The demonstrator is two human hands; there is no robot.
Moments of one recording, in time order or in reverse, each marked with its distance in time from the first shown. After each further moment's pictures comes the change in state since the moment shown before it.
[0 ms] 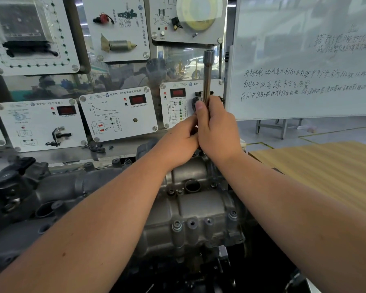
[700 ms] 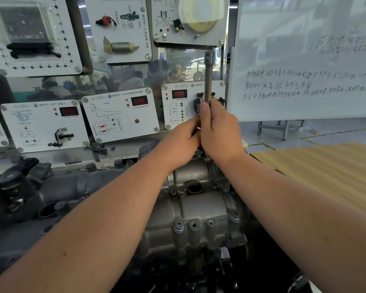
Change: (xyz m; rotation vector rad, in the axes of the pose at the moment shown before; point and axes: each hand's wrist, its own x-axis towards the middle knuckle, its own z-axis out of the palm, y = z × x) left_hand -0.003 0.004 -0.001 -0.028 -0.009 -0.028; right_hand 0.001 -0.001 -0.001 -0.006 -0.016 0.008
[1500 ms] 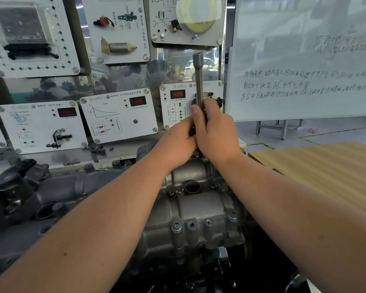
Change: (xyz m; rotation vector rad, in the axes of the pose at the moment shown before) left_hand 0.002 -0.001 0.000 0.057 0.045 0.008; right_hand -0.002 -0.002 -0.001 -0.023 -0.020 -0.051
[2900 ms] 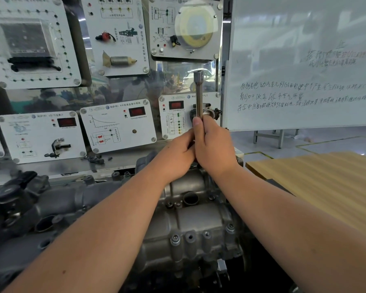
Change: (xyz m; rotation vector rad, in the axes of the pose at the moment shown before) left_hand 0.001 -0.004 0.001 -0.018 -0.046 -0.002; right_hand 0.000 0.001 0.002 -0.055 -0.011 0.037
